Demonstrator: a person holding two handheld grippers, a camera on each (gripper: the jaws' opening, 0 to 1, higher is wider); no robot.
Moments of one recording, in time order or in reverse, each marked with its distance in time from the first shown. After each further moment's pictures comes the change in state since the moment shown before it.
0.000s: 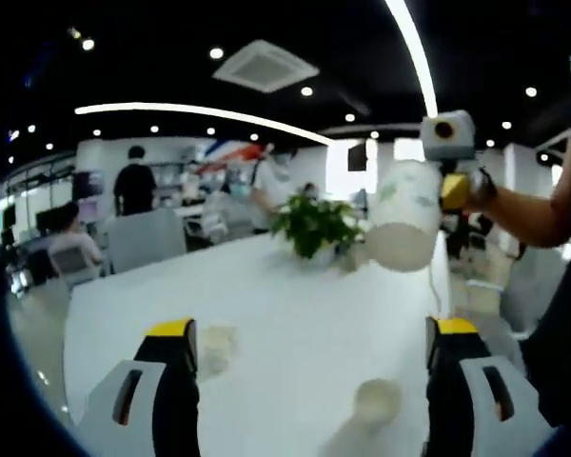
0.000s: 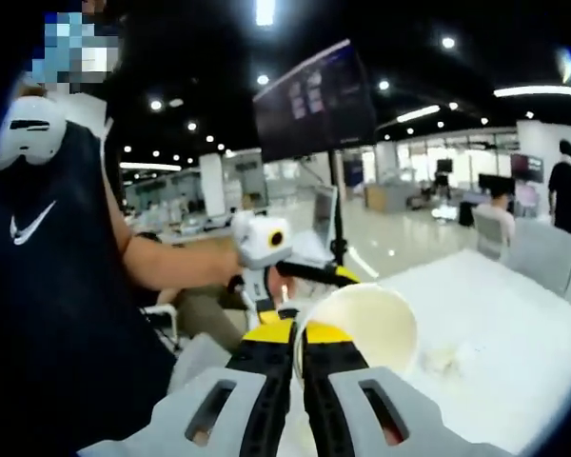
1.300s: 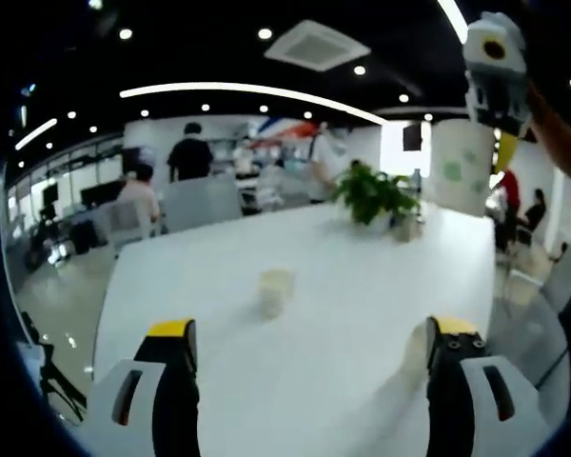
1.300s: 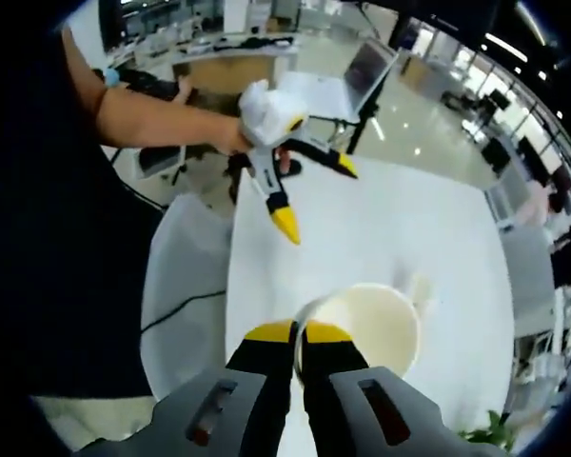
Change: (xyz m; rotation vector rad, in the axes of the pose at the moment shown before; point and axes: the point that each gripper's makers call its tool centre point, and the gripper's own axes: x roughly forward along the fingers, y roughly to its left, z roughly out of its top) left arm -0.043 0.051 -0.070 -0.084 0.066 0.217; right arm 0.033 0.008 -0.043 -0.253 0.802 -0.010
